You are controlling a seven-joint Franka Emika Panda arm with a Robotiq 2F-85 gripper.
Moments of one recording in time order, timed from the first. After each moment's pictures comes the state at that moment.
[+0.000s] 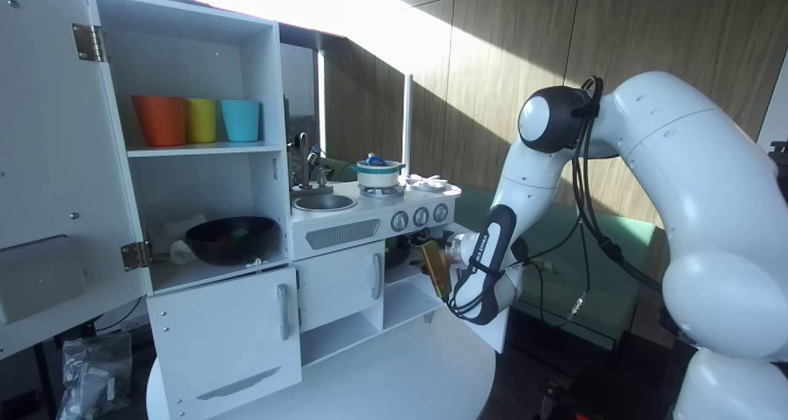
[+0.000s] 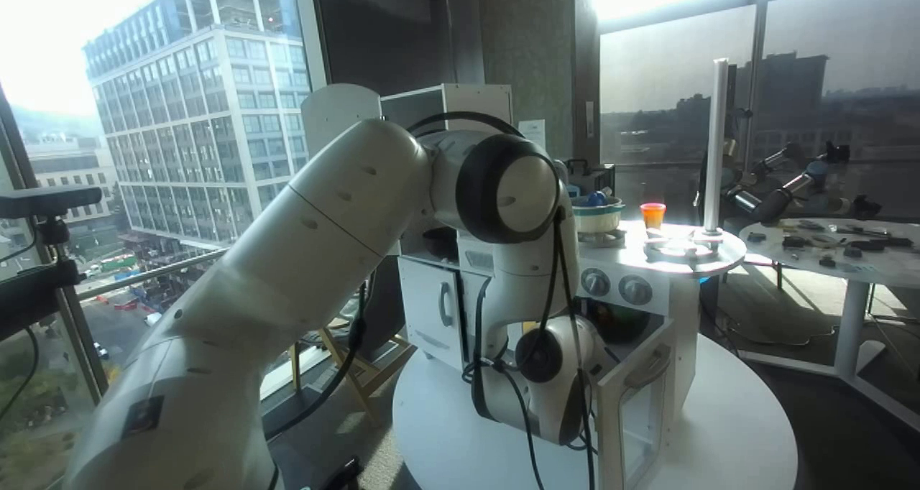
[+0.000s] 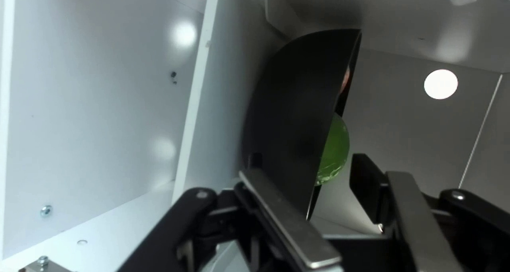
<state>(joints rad) -0.46 0.84 0.09 -2.17 -0.47 4.21 1.39</state>
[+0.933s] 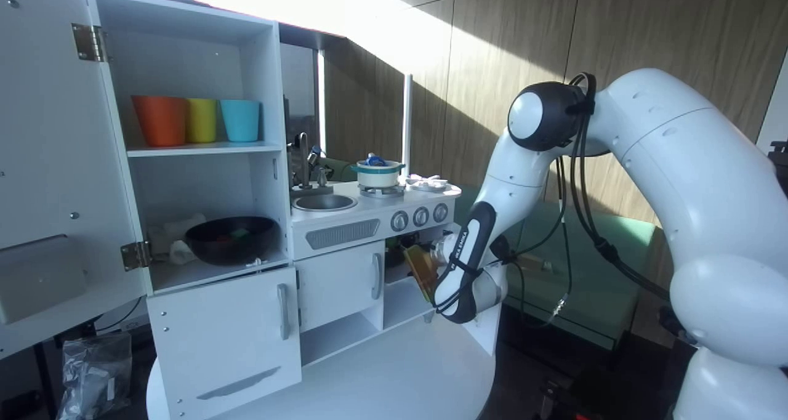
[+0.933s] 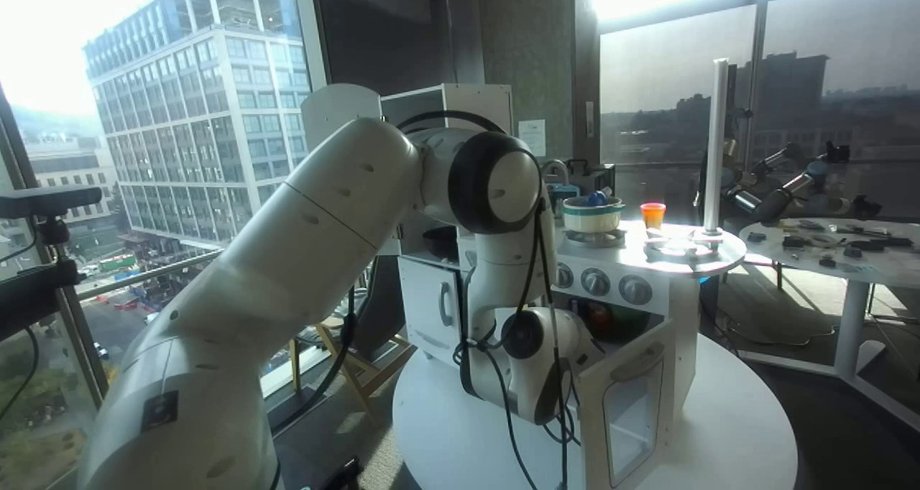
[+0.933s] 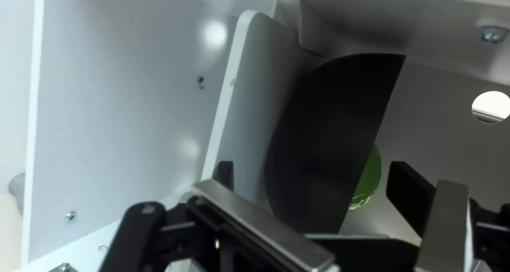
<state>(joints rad) -0.37 0.83 0.10 -2.17 -0.28 4.10 1.29</state>
